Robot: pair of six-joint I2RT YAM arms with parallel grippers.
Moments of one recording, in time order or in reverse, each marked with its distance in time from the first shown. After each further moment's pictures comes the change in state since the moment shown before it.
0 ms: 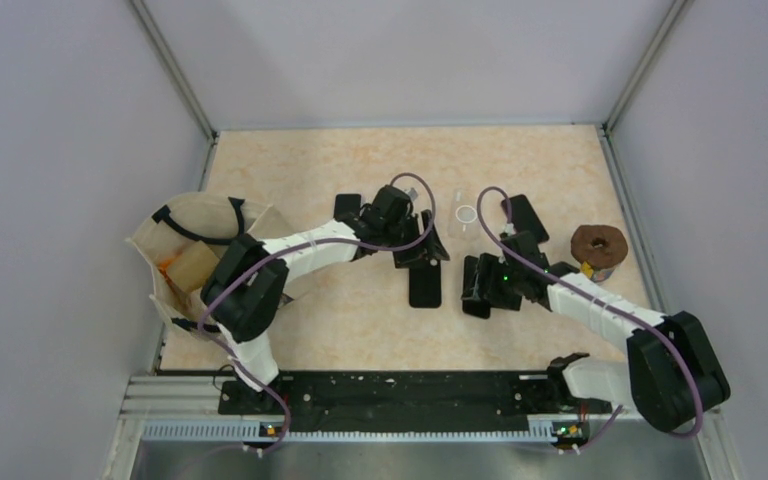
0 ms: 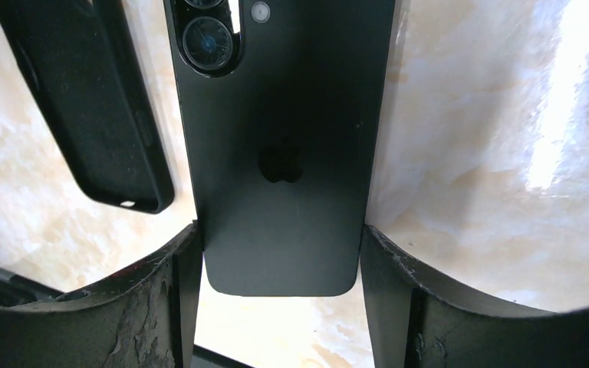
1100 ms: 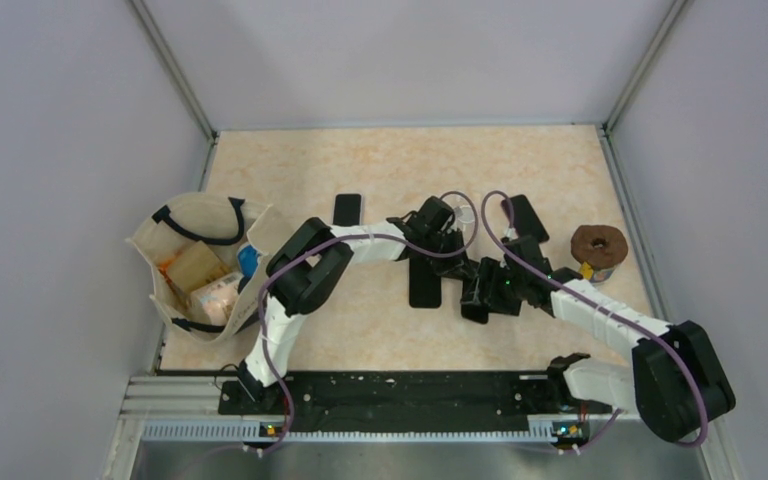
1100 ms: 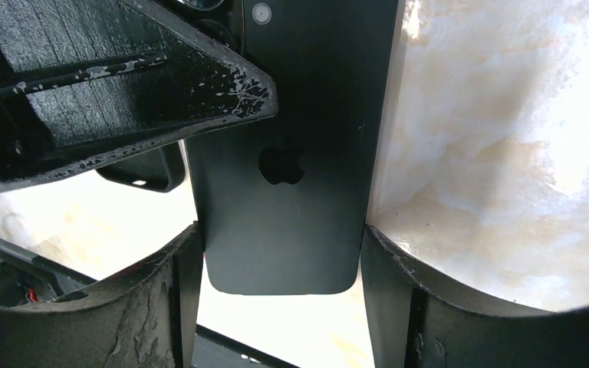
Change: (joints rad) left arm -0.107 0.422 0.298 0.077 0.163 -0.053; right arm 0.002 -0.057 -0.049 0.014 -0.061 0.034
